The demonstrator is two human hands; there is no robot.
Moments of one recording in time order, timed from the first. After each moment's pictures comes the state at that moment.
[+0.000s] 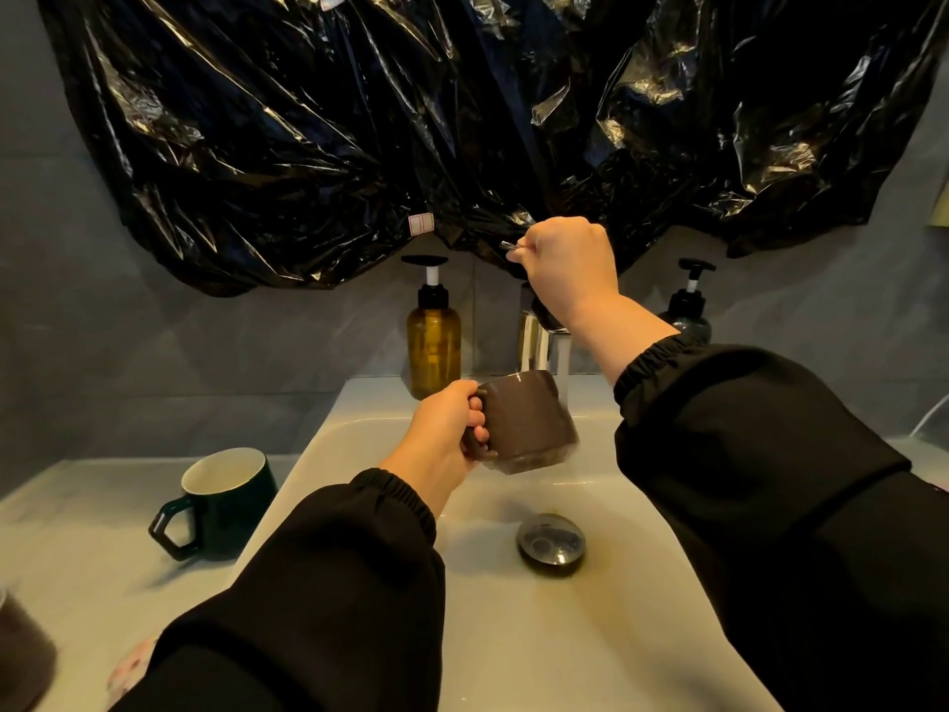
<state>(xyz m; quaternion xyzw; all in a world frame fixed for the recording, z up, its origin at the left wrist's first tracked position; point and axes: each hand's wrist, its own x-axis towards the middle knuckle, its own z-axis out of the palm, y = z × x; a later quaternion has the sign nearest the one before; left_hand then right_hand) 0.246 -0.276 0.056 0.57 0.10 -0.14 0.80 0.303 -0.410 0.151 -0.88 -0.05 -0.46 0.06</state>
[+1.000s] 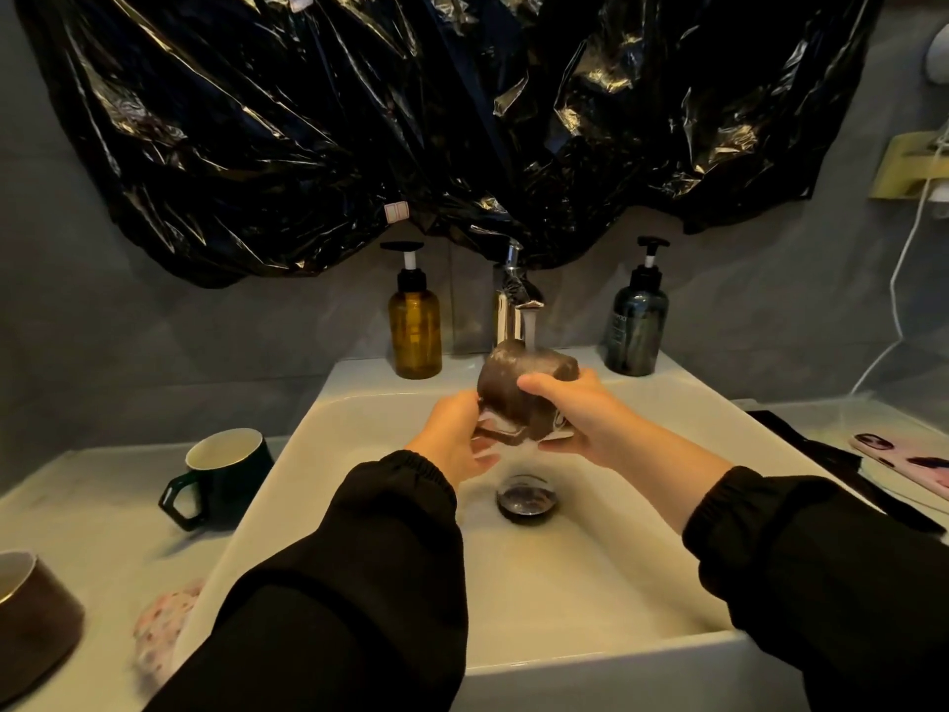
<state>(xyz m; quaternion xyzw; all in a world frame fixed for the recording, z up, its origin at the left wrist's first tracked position) 0.230 -0.298 0.034 0.56 0.13 -0.21 0.79 0.213 -0.431 0.029 -0.71 0.15 -0.03 0.69</state>
